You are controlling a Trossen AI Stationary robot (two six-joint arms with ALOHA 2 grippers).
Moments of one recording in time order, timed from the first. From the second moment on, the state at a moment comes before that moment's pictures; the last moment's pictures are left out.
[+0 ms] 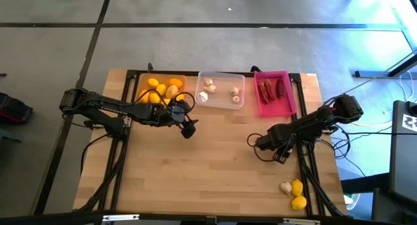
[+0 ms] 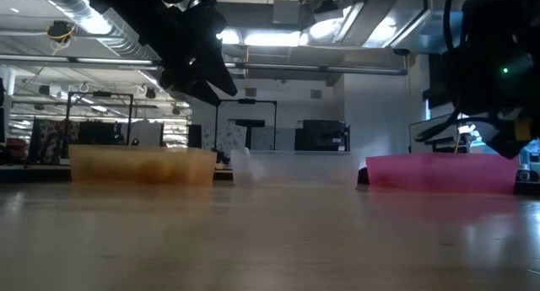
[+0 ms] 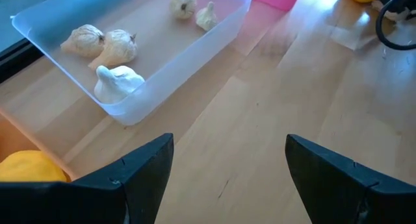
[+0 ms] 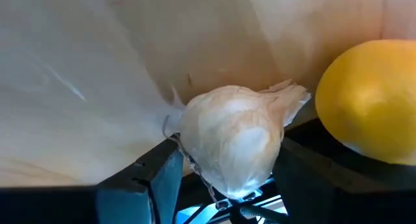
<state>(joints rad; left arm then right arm) -0.01 1.35 0.81 -0.21 -0.43 -0.47 0.27 1.49 0.64 -1.14 -0.24 0.77</state>
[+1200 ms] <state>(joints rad) -0.02 1.35 0.81 -0.19 -0.43 -0.52 0.24 1.44 0.92 -1.11 0.38 0.46</state>
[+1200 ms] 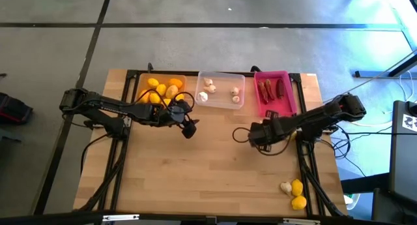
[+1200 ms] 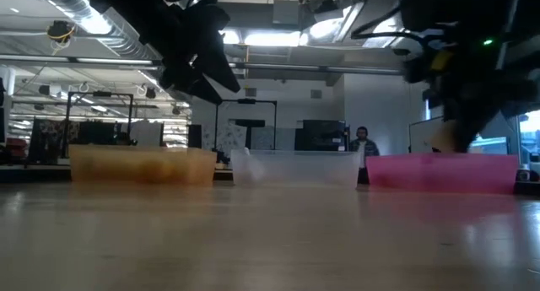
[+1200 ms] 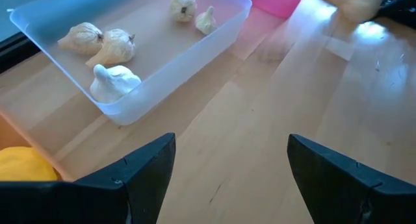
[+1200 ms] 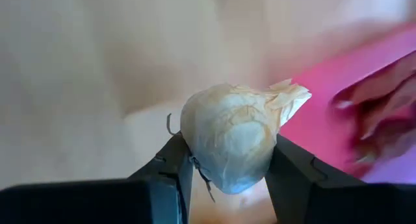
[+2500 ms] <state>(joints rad) -0.02 1.35 0.81 -0.17 -0.43 -0.49 -0.40 1.54 0.92 -0.38 0.22 -0.09</state>
